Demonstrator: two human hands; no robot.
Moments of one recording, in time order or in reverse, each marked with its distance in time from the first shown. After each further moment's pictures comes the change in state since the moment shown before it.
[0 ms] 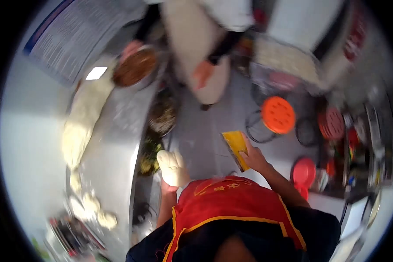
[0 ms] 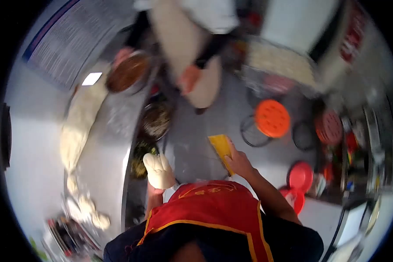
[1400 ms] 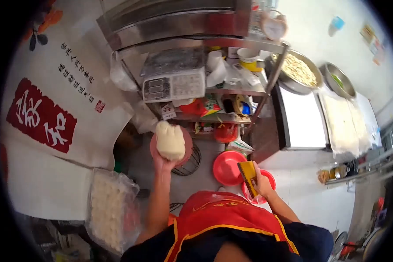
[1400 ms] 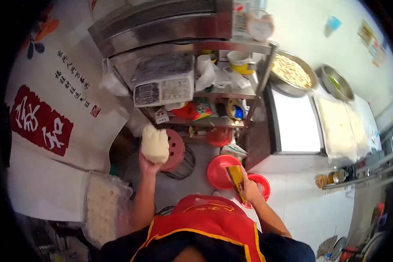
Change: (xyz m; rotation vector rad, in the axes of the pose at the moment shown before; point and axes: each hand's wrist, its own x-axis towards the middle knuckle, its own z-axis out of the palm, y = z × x) left_hand 0.064 0.363 1.067 -0.889 -1.797 -1.129; right_hand -0.349 0.451 -0.326 0.294 1.120 1.219
